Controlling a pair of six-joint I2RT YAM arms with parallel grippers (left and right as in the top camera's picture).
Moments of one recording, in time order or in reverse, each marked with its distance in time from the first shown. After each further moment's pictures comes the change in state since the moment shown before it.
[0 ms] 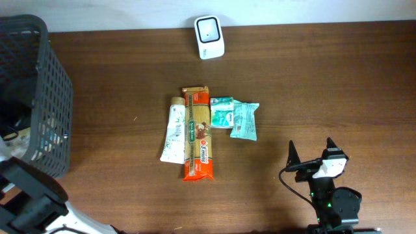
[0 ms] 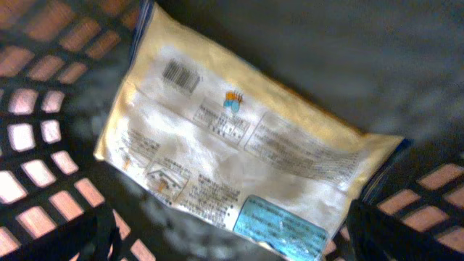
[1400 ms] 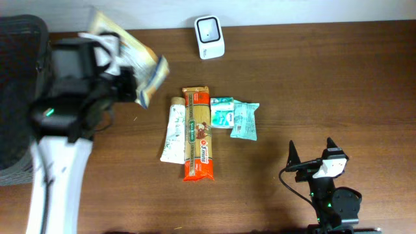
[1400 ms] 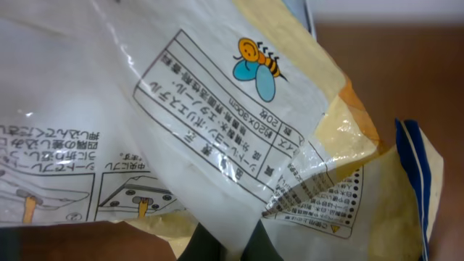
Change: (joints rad) left arm -0.787 -0.569 -0.181 0.143 0.248 0.193; right arm 0.000 -0.001 0.000 0.000 -0.001 0.000
